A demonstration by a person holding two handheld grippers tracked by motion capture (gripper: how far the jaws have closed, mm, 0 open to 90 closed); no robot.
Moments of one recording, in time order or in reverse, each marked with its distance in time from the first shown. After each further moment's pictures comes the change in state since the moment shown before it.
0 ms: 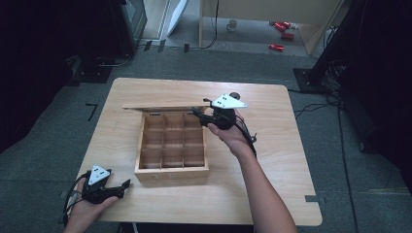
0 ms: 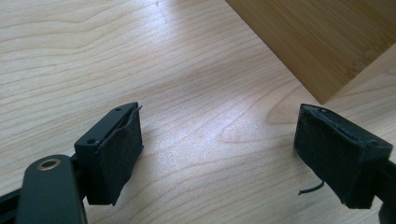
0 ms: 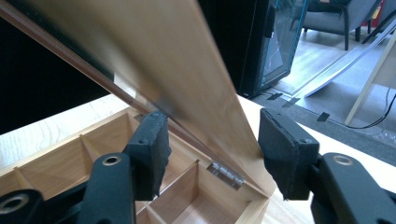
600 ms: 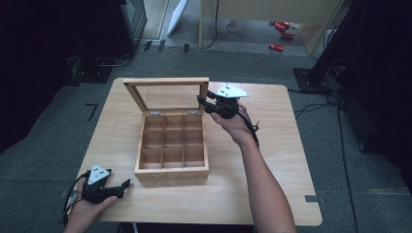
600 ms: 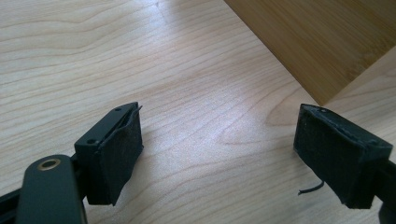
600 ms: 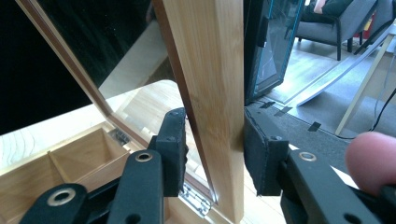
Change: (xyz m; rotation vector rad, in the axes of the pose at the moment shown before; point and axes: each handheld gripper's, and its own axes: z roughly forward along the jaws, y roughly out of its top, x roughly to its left) left arm 0.001 0.000 0.000 -0.004 -0.006 -0.006; right arm -0.028 0.015 0.013 -0.022 -0.009 -0.016
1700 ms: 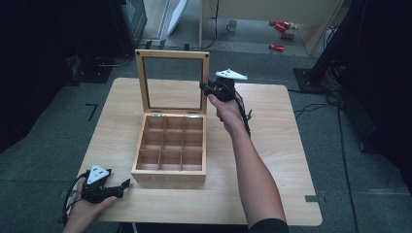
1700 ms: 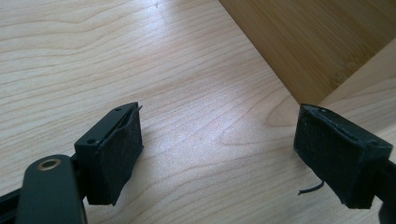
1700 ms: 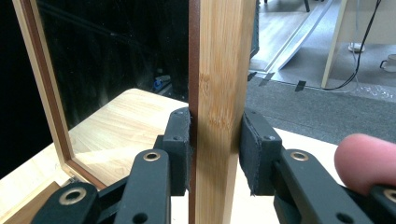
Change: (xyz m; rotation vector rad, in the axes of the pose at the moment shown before) left arm 0.001 0.000 0.000 -0.003 -0.011 -0.007; right arm -0.031 0.014 0.042 0.063 -0.131 0.255
